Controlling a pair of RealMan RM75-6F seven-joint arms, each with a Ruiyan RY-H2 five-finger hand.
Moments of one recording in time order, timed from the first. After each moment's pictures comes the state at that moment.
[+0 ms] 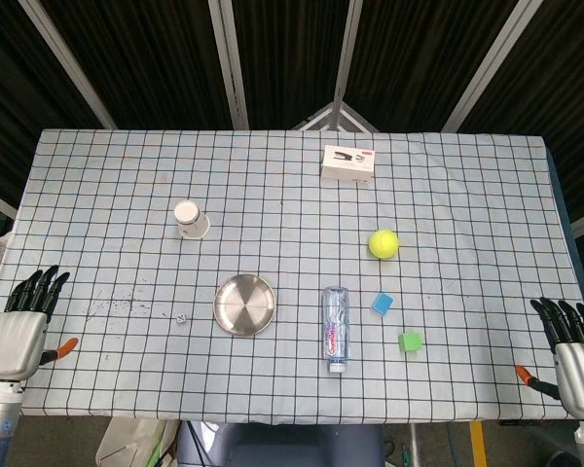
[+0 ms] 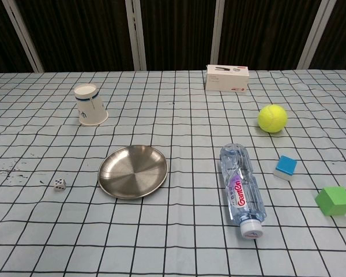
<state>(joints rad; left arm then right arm) -0.11 -1.26 -0.03 -1.60 1.50 1.49 0.22 -0.01 -1.09 0.03 -1.63 -1.54 1.55 -0.05</state>
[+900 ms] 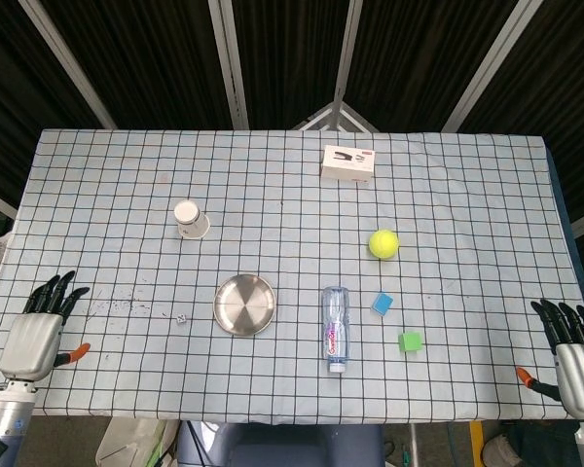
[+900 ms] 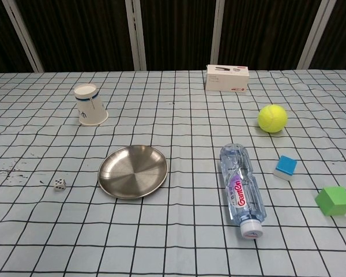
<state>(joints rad) -0.13 -1.28 -0.02 -1.63 1.49 1.43 0.24 -0.01 -1.08 0.03 -1.64 -1.53 1.54 -0.05</state>
